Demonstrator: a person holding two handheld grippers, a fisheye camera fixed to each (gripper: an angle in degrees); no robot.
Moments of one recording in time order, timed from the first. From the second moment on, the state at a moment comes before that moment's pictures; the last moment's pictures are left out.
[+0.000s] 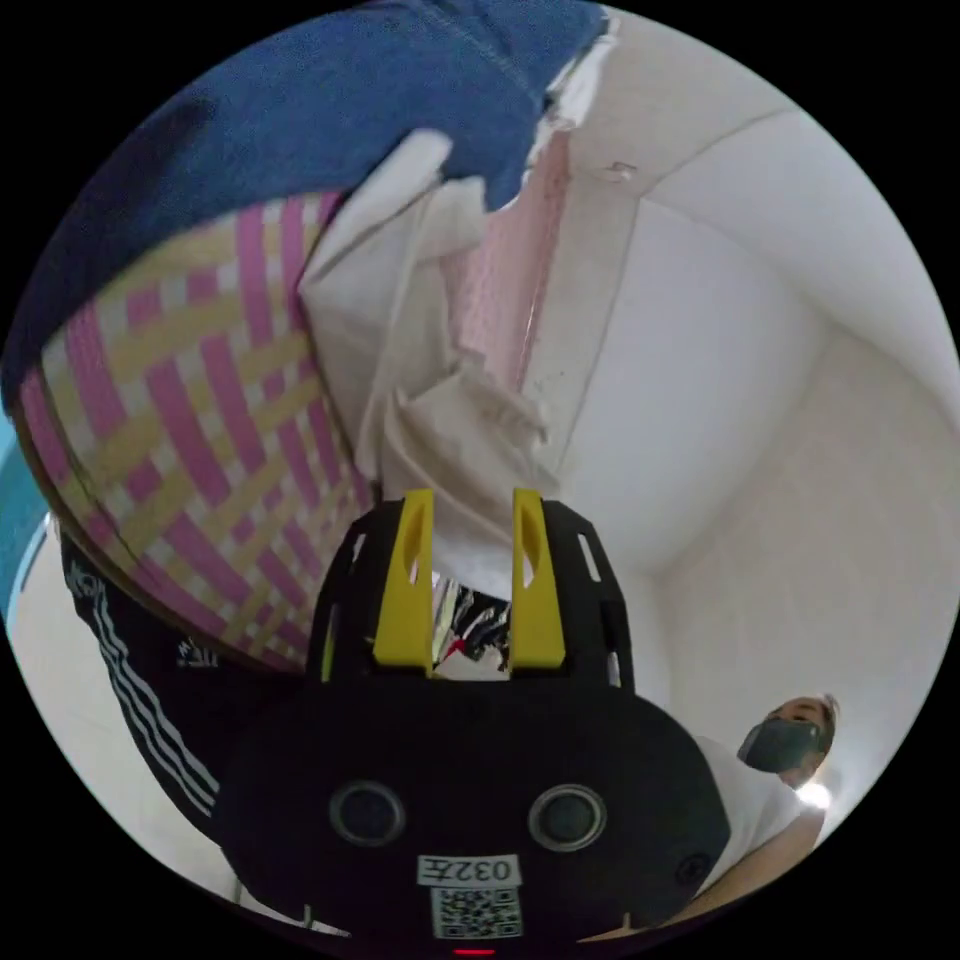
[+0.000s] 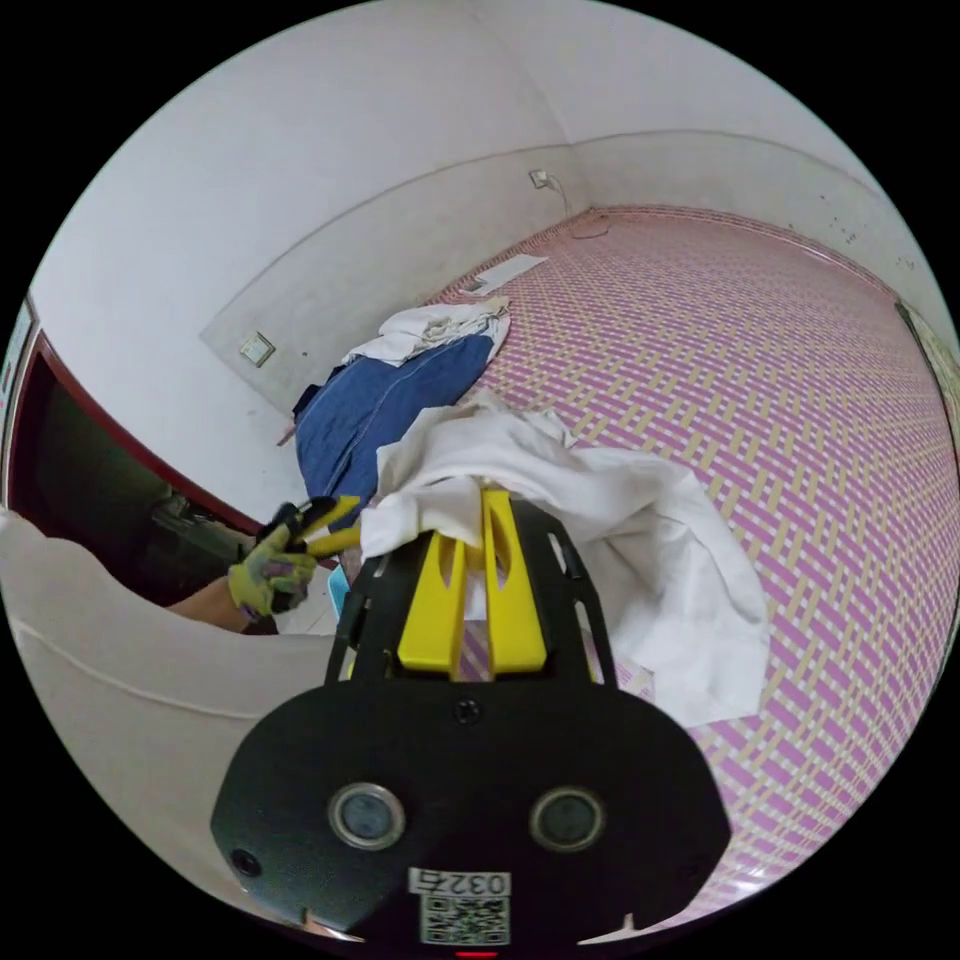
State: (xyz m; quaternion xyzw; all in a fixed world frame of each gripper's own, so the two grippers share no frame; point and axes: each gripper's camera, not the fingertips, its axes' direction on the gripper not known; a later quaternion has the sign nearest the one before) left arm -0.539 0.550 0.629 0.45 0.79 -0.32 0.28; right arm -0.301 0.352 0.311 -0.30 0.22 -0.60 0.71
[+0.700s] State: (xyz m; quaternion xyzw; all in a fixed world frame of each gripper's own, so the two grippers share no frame) left arm -0.636 0.547 0.390 0.64 0.76 -0.08 0.09; right arm -0.358 0.341 0.161 -0.27 0.06 -0.75 0.60
